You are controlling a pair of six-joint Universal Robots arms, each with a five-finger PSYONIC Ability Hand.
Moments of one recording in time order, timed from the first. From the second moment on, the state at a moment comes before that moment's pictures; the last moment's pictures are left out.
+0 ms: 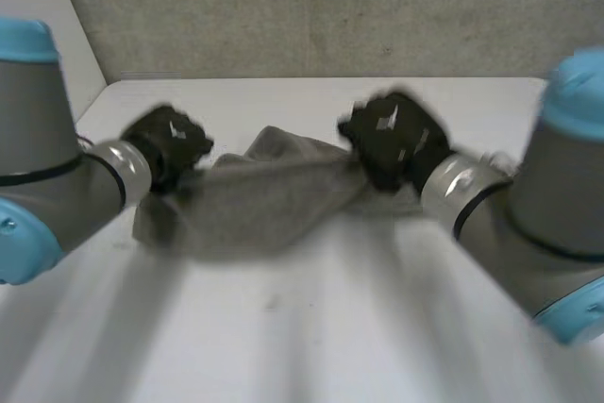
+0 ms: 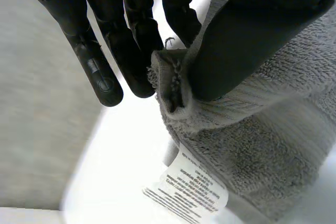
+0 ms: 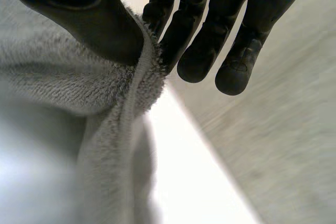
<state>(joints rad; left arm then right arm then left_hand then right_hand) 4.32 -1.92 -1.27 2.85 -1.50 3.94 2.13 -1.31 1.40 0.00 1.38 2.61 1.19 1.22 1.21 1.22 1.02 1.33 1.34 1.34 1.34 1.18</state>
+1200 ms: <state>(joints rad) 4.35 -1.88 -1.06 3.45 -1.63 3.37 2.12 -0.90 0.39 0.33 1.14 2.52 1.20 1.22 1.22 1.22 1.03 1.33 1.34 1.34 1.34 1.19</state>
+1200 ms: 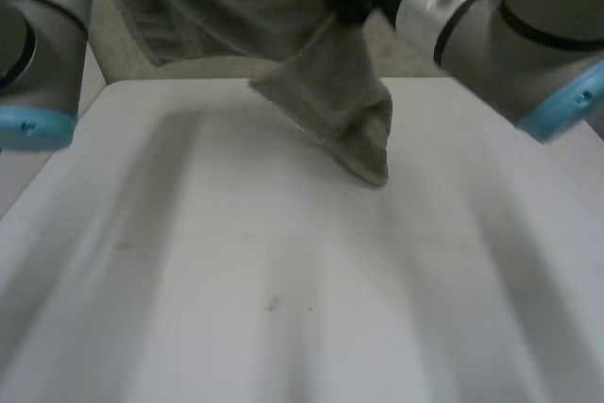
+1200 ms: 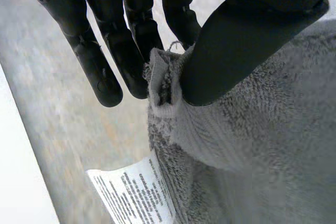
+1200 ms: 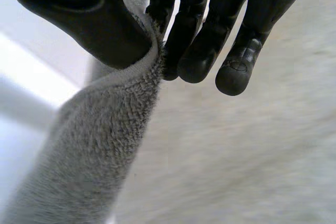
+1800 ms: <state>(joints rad) 4.48 -1.70 -1.71 3.62 -1.51 3.36 2.16 -0.83 0.94 0.27 1.28 2.70 1.20 1.22 1.22 1.22 1.03 0.51 0.53 0.52 0.52 0.31</state>
